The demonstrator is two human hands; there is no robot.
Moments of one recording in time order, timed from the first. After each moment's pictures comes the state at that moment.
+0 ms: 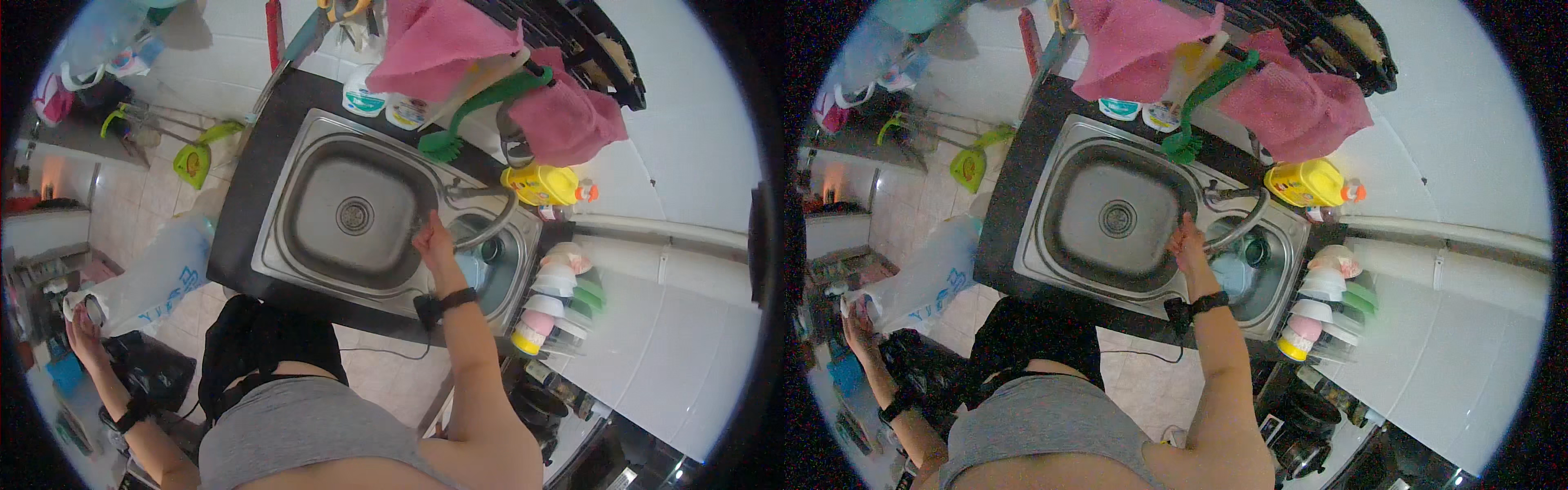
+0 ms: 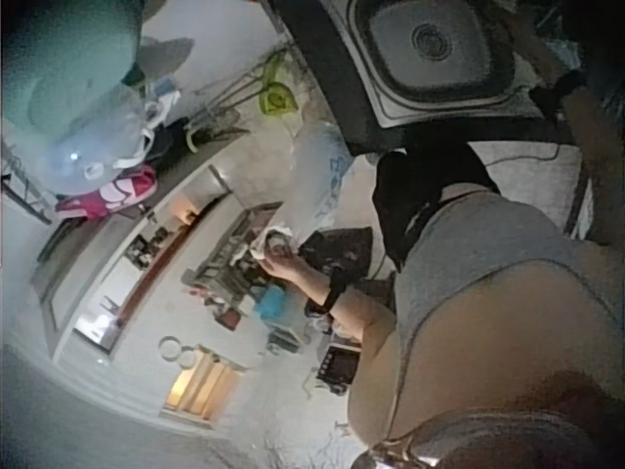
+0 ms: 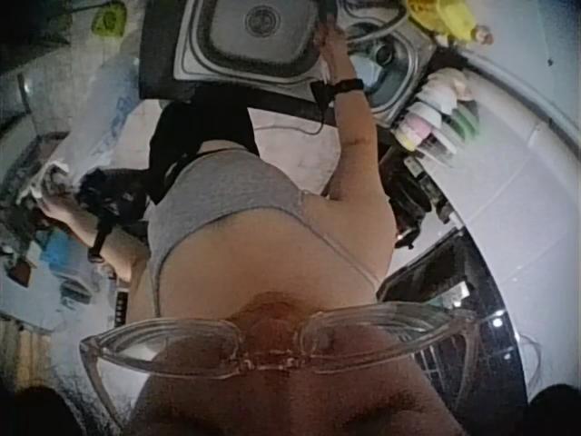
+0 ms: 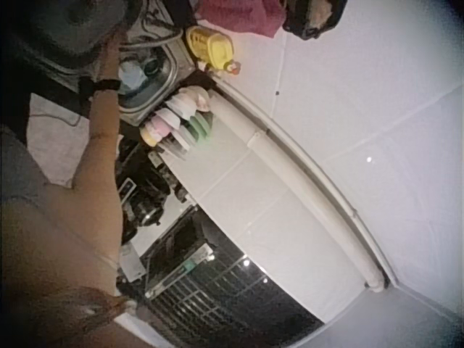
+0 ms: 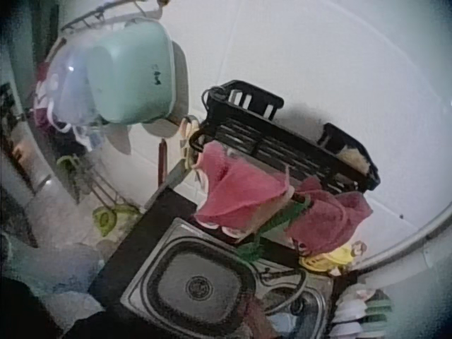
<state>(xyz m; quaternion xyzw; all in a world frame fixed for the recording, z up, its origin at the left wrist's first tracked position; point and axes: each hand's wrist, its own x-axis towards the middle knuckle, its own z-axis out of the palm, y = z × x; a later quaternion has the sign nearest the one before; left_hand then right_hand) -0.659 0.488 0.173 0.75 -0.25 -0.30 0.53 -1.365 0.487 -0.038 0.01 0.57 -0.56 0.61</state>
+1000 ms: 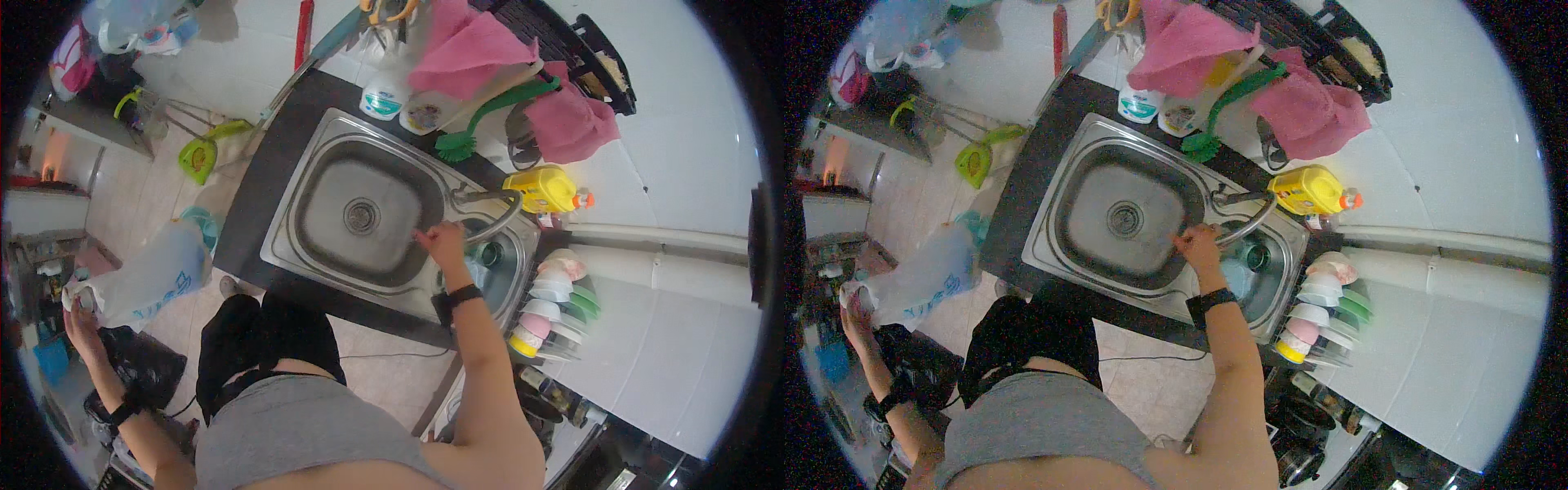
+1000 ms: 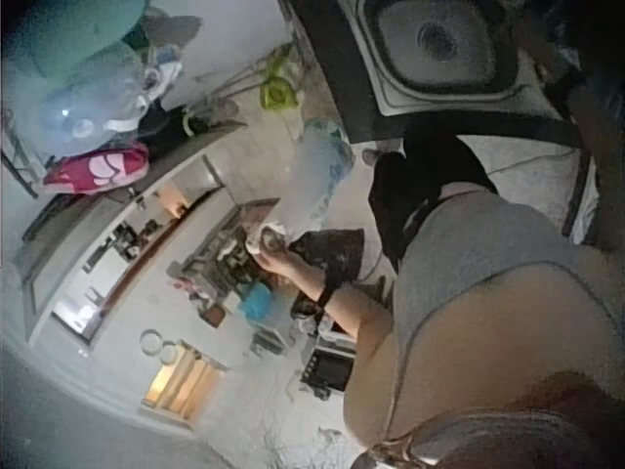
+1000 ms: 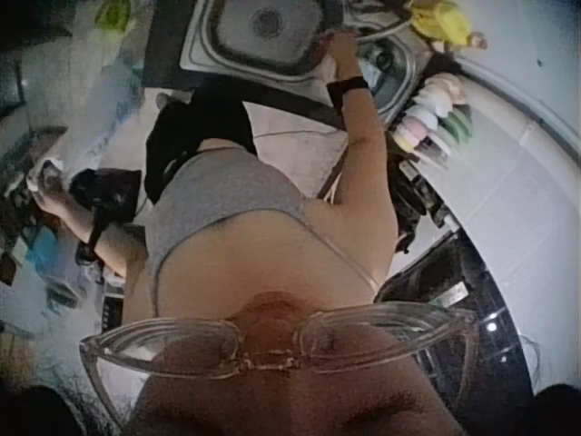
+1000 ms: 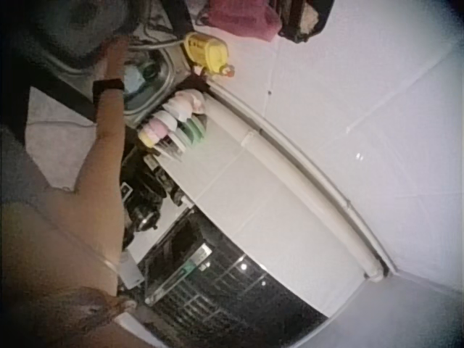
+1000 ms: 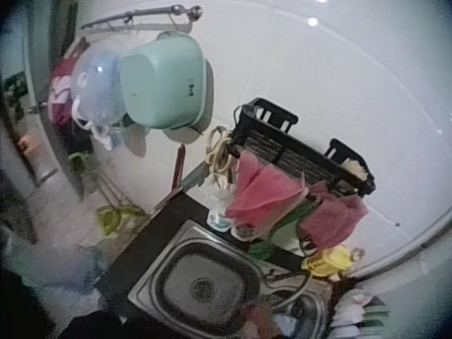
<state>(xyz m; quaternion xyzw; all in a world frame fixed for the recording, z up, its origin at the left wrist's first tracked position) -0.657 0.510 0.168 0.72 -0.26 -0.24 0.59 -1.372 0.496 -0.022 -0.73 0.66 -0.17 0.06</state>
